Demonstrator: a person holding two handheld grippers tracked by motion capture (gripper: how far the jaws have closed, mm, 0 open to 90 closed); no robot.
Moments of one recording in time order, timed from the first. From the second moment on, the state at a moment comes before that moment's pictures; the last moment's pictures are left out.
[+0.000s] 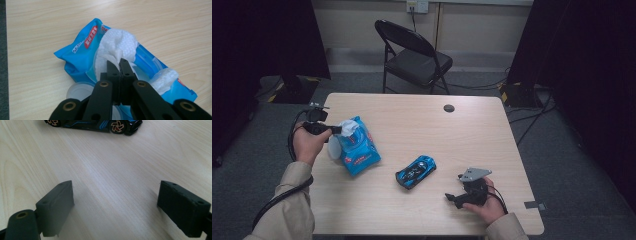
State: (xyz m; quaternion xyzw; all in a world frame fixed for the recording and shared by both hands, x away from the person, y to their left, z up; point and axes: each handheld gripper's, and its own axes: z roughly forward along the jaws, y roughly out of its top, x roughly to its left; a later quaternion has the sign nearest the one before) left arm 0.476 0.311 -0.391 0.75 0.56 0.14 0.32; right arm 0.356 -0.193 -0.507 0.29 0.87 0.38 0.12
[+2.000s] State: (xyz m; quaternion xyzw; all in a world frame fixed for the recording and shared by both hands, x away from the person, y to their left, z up) left arm 0.464 0.308 -0.280 0.74 0.55 0.14 0.37; right arm 0.356 -0.193 -0.507 0.29 0.87 0.38 0.12
